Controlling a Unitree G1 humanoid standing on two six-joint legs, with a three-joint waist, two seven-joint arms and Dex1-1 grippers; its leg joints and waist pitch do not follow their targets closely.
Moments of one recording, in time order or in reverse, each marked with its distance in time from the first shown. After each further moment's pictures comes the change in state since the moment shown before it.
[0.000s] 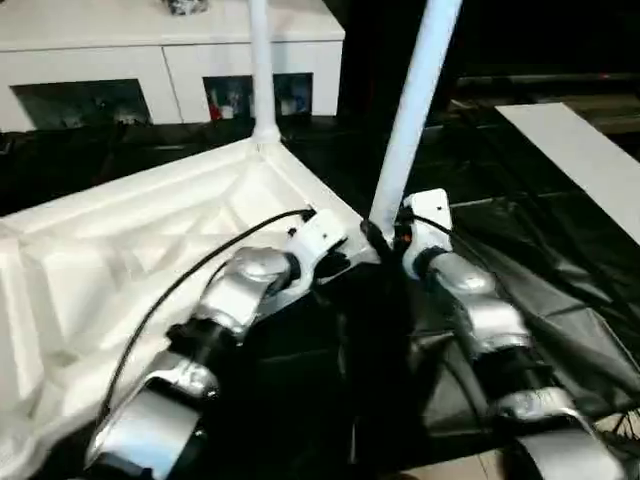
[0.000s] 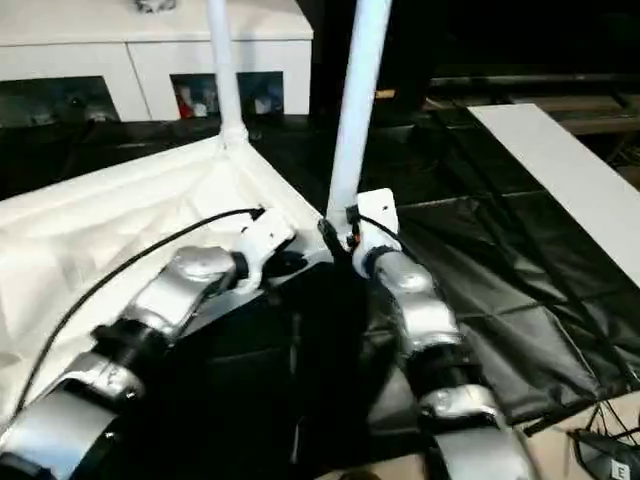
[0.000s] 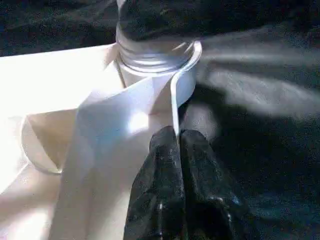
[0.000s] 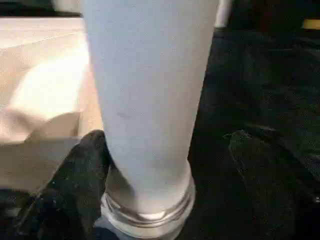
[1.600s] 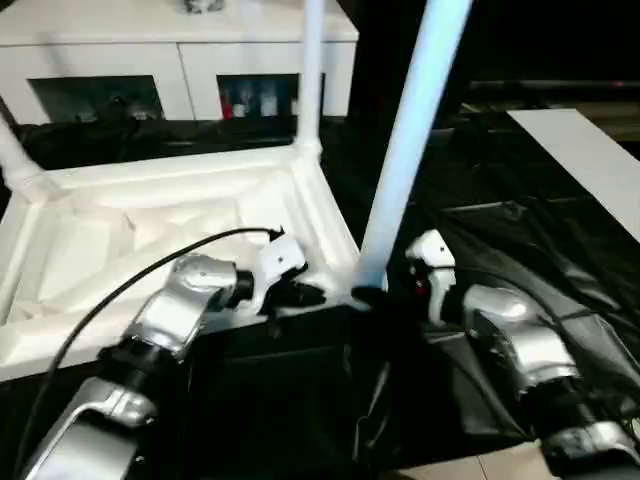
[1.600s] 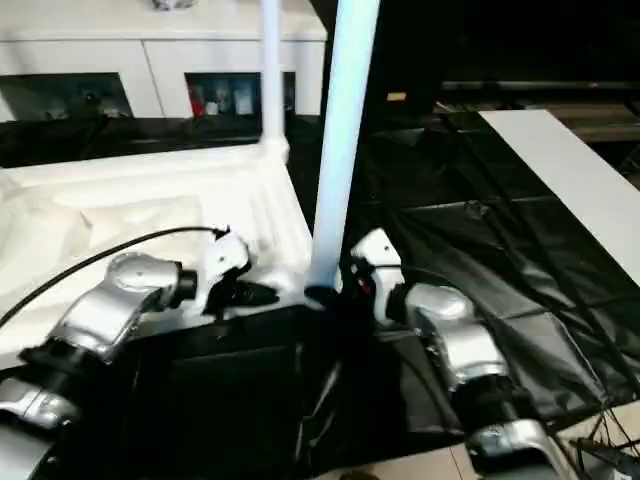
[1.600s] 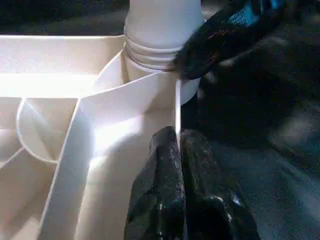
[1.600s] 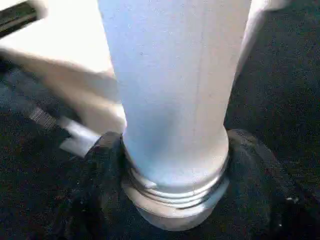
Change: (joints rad) left arm 0.085 0.110 -0.016 -0.146 -0.035 0.031 -0.205; right arm 0.094 -0.043 0.055 -0.027 0.047 0.015 0.272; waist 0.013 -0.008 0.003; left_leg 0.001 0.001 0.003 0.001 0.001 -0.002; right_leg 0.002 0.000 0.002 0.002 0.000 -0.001
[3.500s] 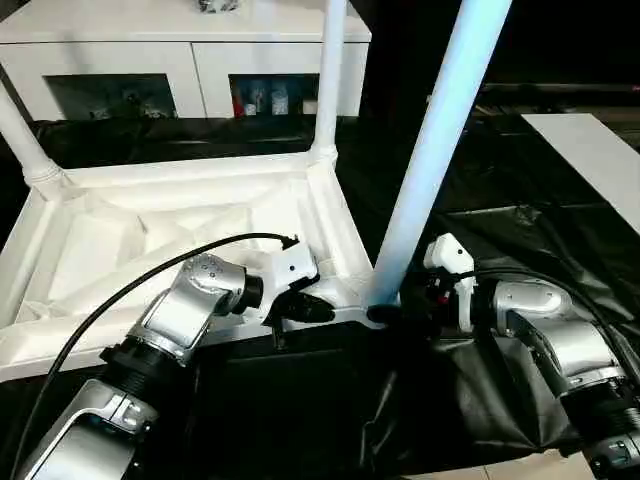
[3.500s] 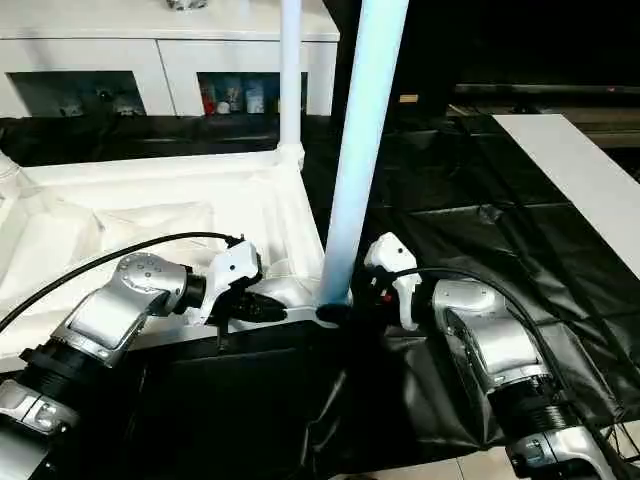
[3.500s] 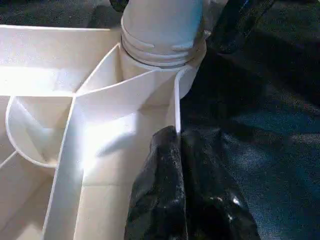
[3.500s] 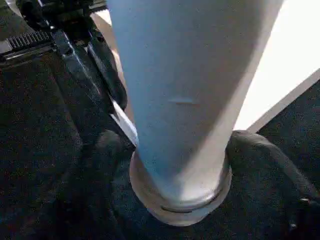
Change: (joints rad) left arm 0.047 0.102 -0.067 -0.168 -0.053 0.089 -0.211; right arm 0.060 -0.265 0.098 -0.221 0.060 0.074 0.432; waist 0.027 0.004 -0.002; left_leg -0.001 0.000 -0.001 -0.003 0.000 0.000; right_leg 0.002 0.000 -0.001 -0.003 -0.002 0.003
